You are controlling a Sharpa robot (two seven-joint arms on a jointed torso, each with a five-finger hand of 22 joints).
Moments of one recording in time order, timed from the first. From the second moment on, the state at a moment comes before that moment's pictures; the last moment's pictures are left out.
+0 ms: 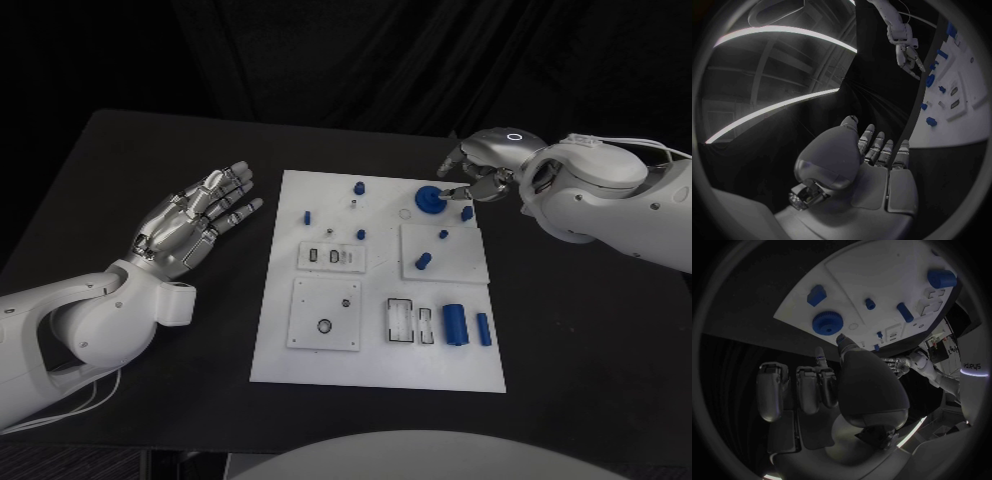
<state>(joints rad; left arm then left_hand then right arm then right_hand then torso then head) 1.22 -1.11 -0.21 1.73 0.12 0.05 0.68 1.45 0.28 -0.18 0.25 0.54 0.44 0.12 0.10 0.05 0.13 0.17 0.29 0.04 0.05 0.16 0.07 0.02 0.16 0.04 0.27 0.02 0.02 1.48 -0.97 -0.25 1.54 -1.63 -0.28 -0.16 1.33 -0.10 0.11 0.27 0.21 0.87 0.10 0.07 0.16 1.46 0.02 1.57 1.31 1.46 -0.02 1.57 1.31 0.04 1.46 0.09 1.49 1.31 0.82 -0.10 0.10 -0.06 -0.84</state>
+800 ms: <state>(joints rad) 1.22 -1.11 -0.21 1.72 0.12 0.05 0.68 1.45 0.28 -0.18 0.25 0.54 0.44 0.12 0.10 0.05 0.14 0.18 0.29 0.04 0.05 0.16 0.07 0.02 0.16 0.04 0.27 0.02 0.02 1.45 -0.91 -0.25 1.47 -1.64 -0.23 -0.16 1.35 -0.09 0.12 0.25 0.21 0.86 0.10 0.07 0.16 1.46 0.02 1.57 1.31 1.46 -0.02 1.57 1.31 0.04 1.46 0.09 1.48 1.31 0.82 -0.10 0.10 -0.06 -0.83</state>
